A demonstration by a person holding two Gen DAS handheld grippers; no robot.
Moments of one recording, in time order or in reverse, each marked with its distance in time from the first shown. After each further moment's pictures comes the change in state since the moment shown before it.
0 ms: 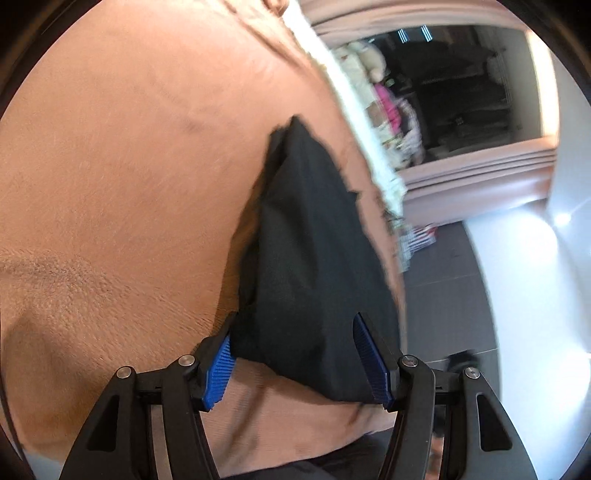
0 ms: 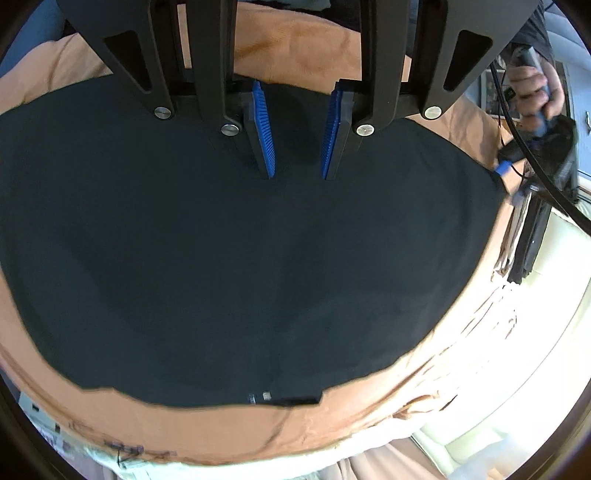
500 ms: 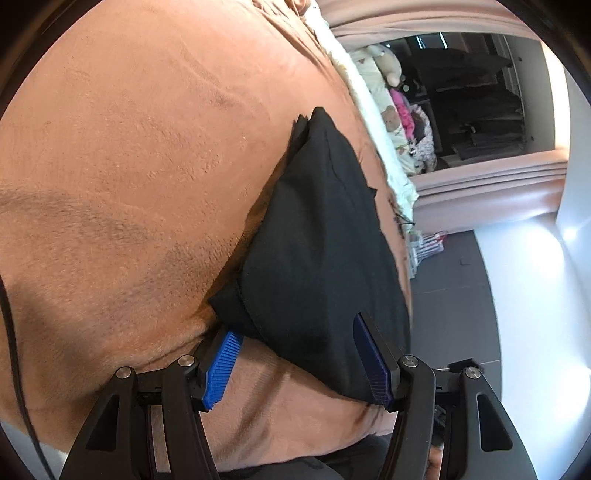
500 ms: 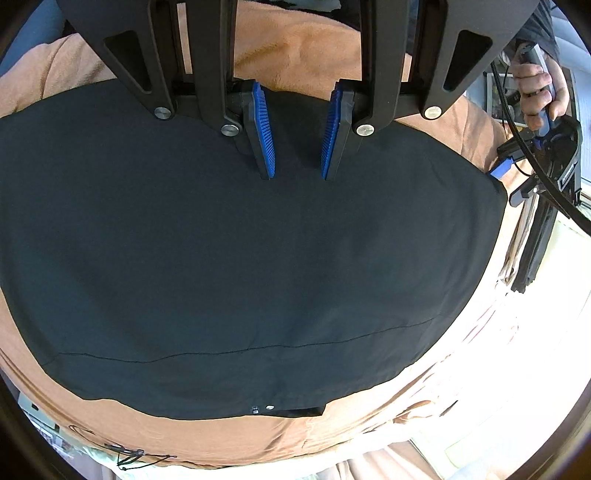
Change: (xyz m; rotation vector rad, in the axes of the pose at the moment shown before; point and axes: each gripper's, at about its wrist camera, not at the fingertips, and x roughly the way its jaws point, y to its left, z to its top) left arm 0.015 0.013 -0.013 -0.054 0.006 0.076; right arm 0.017 0.004 -0.002 -0.020 -0.012 -0.019
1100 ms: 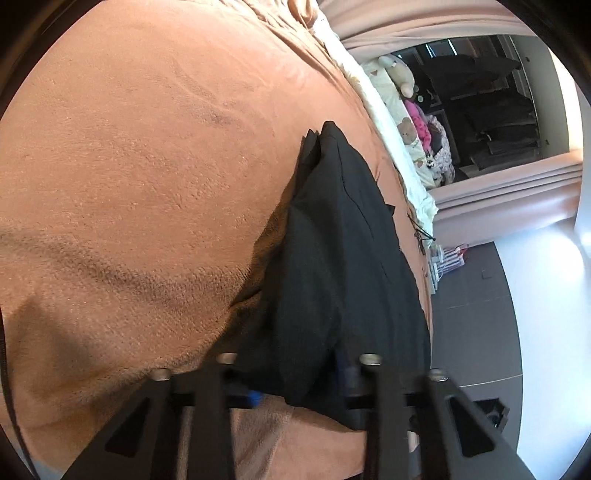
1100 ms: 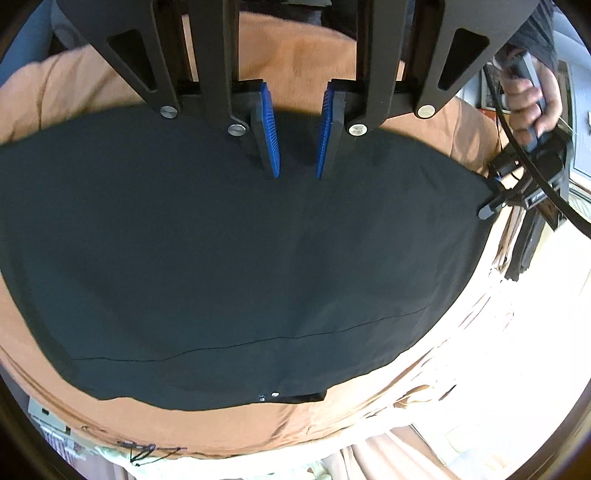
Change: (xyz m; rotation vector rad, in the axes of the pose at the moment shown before) left arm 0.016 -0.008 0.012 0.003 -0.075 0.084; right arm -0.020 -0.001 -0.028 0.026 -0.067 0.012
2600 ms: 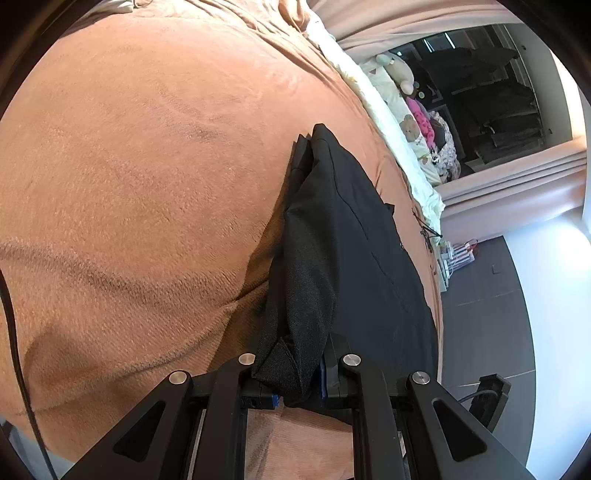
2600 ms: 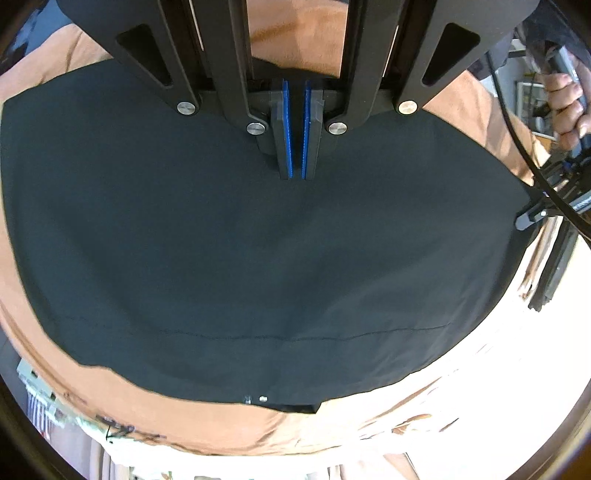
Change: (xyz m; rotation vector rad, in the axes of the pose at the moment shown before) left arm 0.000 -0.017 0.003 0.029 -0.010 0.050; right arm 0.031 0.025 0.031 -0.133 0.059 -0.139
